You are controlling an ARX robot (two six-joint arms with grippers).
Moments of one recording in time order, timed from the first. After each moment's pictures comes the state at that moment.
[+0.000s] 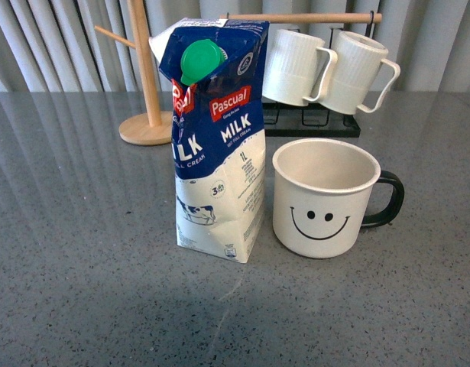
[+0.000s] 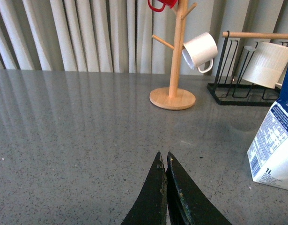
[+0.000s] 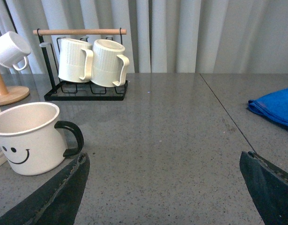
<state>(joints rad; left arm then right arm) 0.00 0.28 0.04 0.23 0.00 -0.02 0.00 0.00 0.01 0.00 0.00 0.00</state>
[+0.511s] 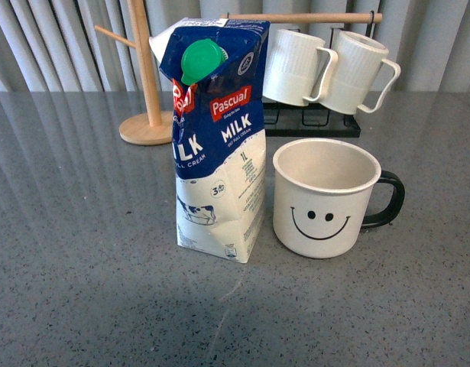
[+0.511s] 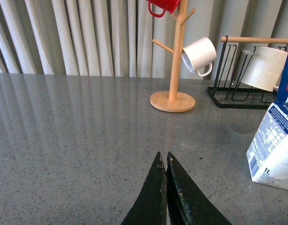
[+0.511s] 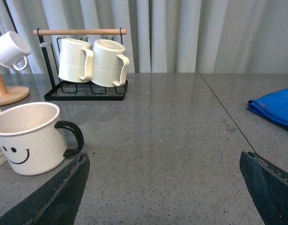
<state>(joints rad) 0.00 0.16 0.01 0.15 0.00 -0.02 0.00 0.00 0.01 0.00 0.00 0.00</state>
